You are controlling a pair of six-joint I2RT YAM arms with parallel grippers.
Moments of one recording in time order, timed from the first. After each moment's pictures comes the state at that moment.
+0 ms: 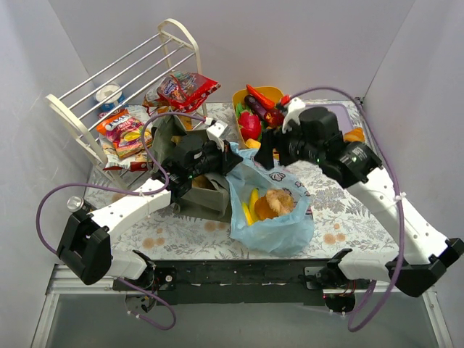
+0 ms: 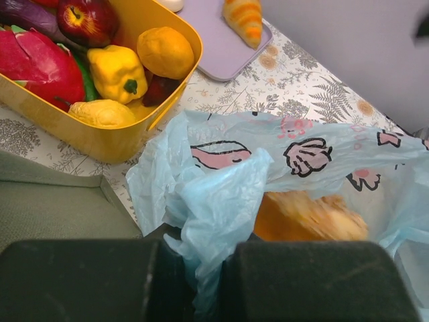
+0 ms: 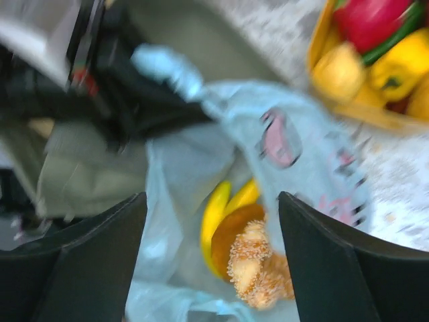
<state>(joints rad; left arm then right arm) -0.65 1.34 0.94 0.20 0.29 -0.22 0.74 1.20 1.47 -0.82 -0.09 0.27</state>
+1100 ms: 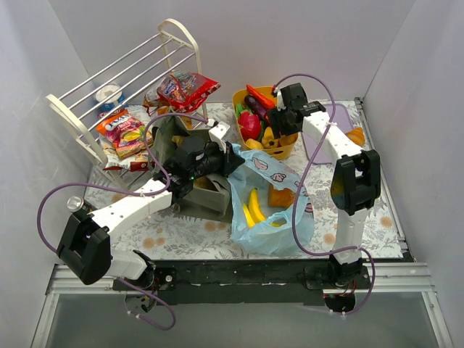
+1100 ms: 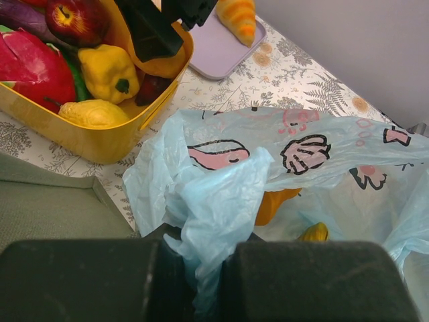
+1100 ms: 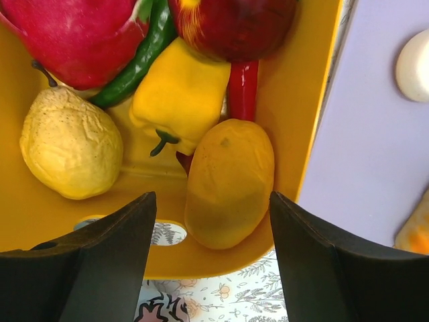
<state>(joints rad) -0.68 1.34 0.94 0.20 0.29 -0.22 0.36 1.98 1.79 -0.69 0.08 -0.05</state>
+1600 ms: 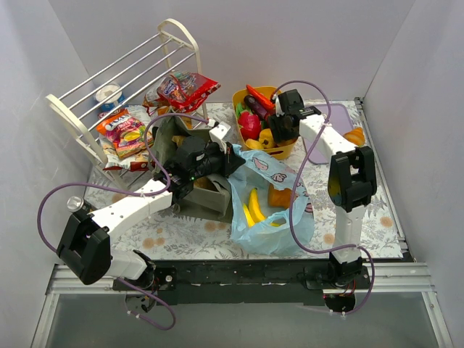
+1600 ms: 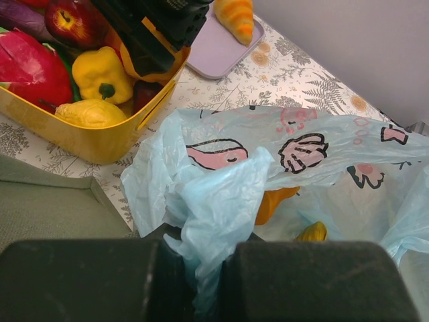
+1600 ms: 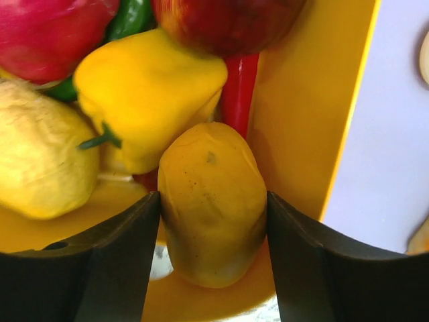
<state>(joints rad) -0.68 1.34 0.94 0.20 0.29 -0.22 0.35 2.03 1.74 -0.65 0.11 -0.06</state>
